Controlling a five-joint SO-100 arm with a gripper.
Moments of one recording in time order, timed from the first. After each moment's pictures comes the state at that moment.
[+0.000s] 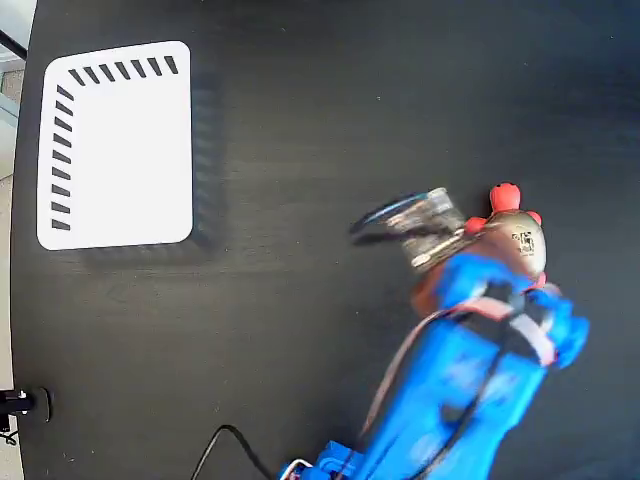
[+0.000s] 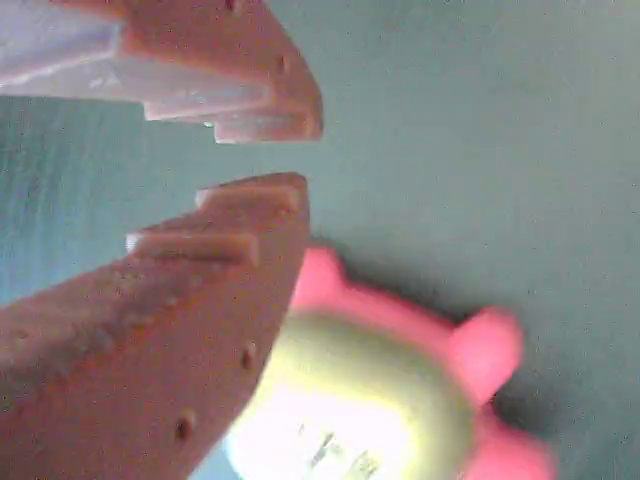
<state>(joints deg) 33.2 98.0 94.4 87.8 27.1</state>
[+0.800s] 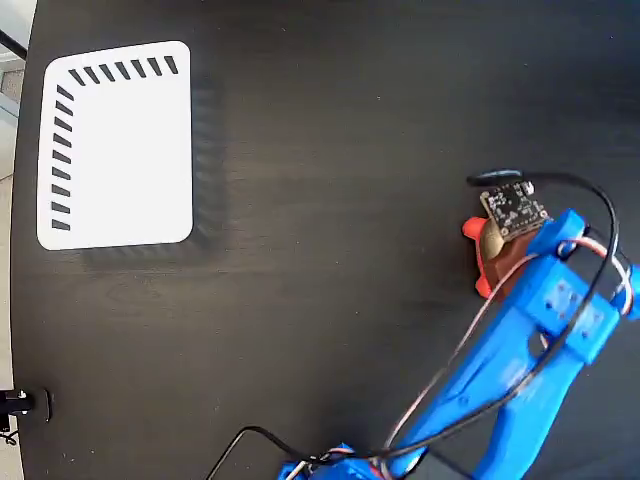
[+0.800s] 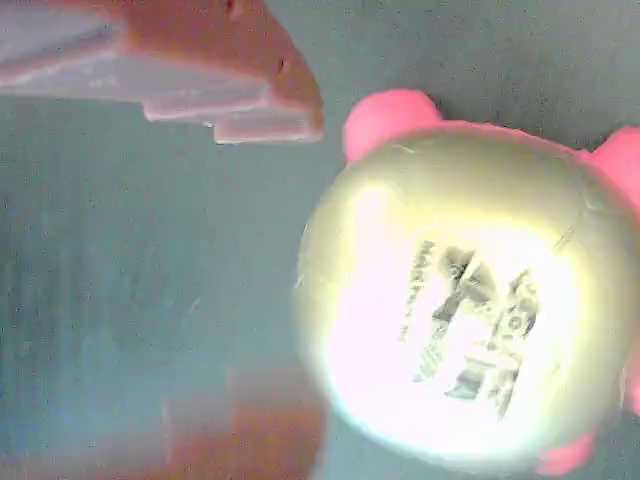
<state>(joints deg) 43.2 73.5 74.0 91.8 27.2</state>
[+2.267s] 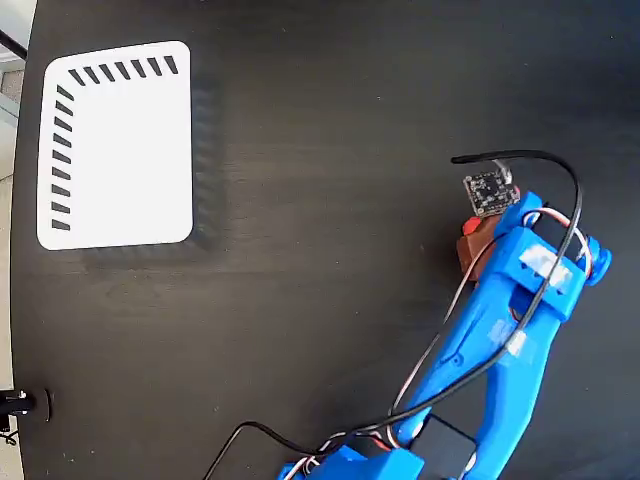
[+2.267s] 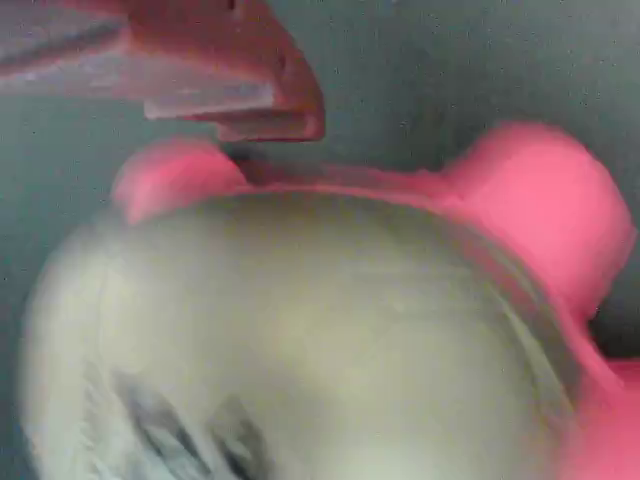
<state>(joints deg) 39.4 65.7 81.8 77.5 39.7</state>
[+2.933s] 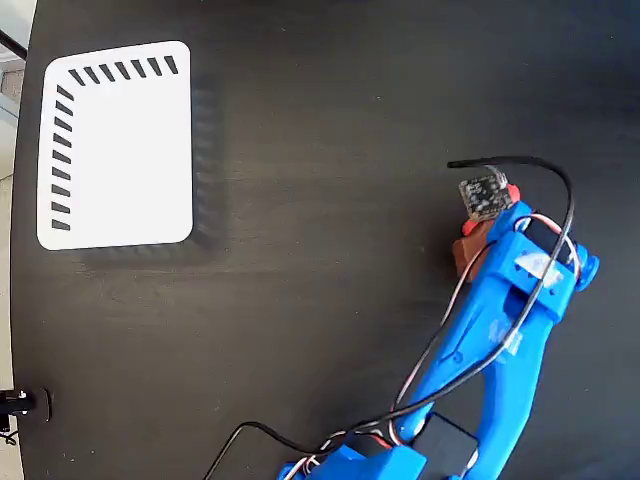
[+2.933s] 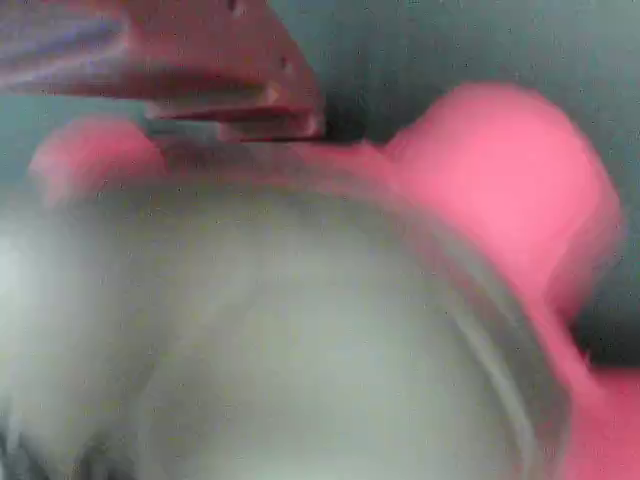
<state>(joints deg) 39.4 65.2 87.6 69.9 39.7</state>
